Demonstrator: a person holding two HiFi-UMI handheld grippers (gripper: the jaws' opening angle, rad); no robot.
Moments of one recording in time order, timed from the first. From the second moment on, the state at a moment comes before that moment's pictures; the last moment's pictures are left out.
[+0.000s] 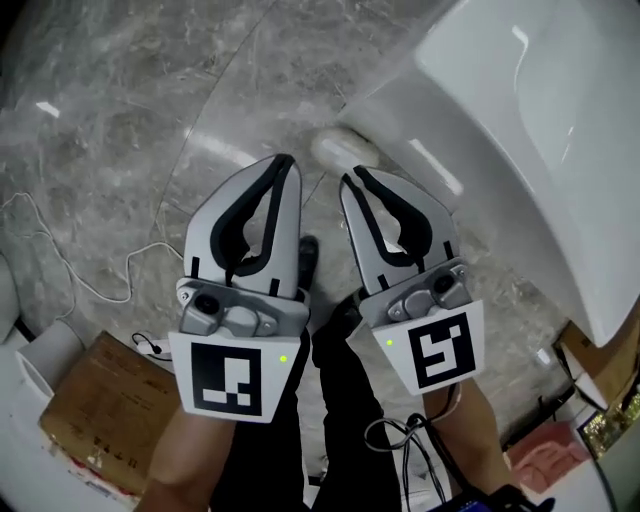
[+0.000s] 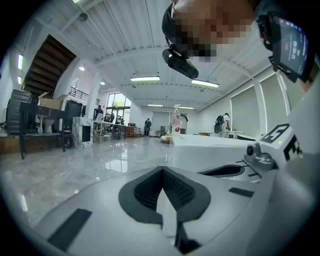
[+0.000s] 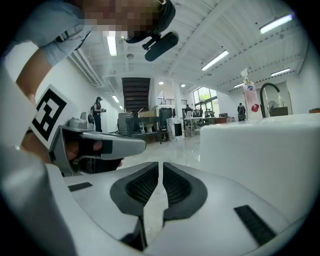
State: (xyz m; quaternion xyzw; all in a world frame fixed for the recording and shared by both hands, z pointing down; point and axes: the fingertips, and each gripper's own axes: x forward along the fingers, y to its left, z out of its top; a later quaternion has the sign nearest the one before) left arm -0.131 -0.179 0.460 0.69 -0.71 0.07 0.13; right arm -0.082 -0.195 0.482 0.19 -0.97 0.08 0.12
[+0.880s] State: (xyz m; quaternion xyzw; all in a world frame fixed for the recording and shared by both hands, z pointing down) left arm -0.119 -0.179 0.361 0.70 -0.71 0.03 0.08; right arm -0.079 -0.207 0.373 0.27 -0.96 0.04 0.09
